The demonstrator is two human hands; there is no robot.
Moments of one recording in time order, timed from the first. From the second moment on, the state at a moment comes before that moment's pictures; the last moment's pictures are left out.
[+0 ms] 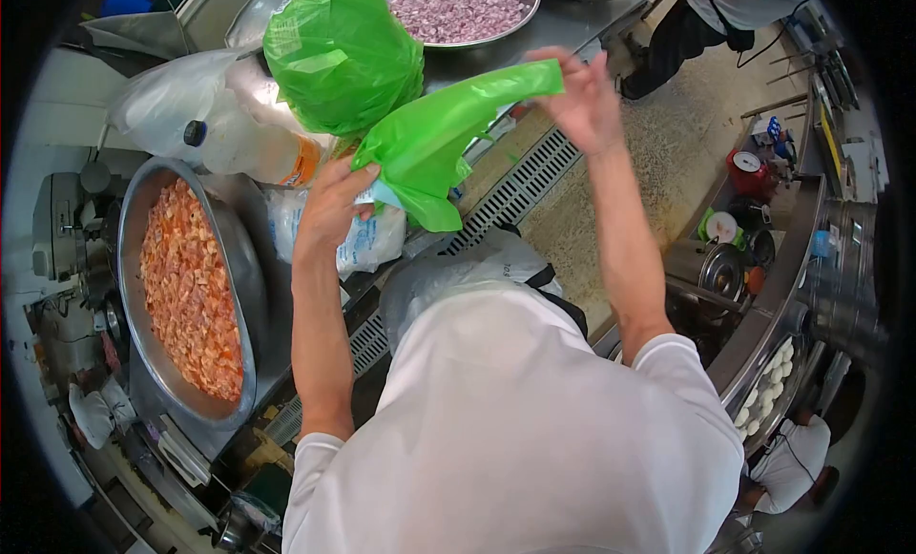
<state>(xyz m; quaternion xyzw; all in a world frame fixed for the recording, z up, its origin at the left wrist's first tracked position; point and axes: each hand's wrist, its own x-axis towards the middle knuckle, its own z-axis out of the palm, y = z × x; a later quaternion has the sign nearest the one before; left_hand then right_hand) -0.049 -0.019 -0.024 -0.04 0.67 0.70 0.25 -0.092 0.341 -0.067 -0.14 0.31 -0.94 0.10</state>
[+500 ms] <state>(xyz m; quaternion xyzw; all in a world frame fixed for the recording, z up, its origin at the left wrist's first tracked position) -0.011 0.001 -0.001 0.05 0.85 0.51 0.11 -0.045 0.247 -0.042 -0.08 0.73 -0.65 0.19</state>
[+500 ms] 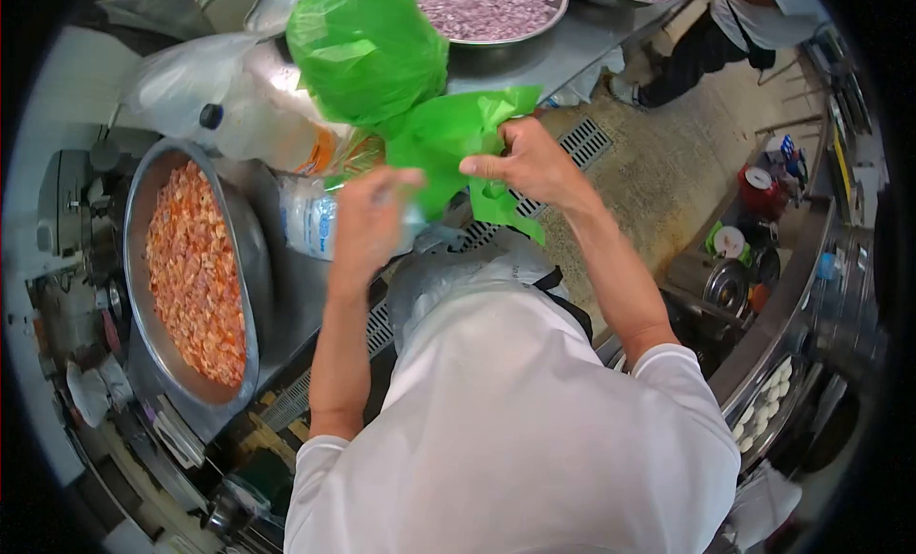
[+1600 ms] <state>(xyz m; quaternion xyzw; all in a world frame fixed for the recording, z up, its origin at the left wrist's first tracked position) -0.003 0.009 -0.001 -0.03 0.70 0.72 0.05 -0.039 0.193 0.009 -0.23 0.80 -0.54 0.14</state>
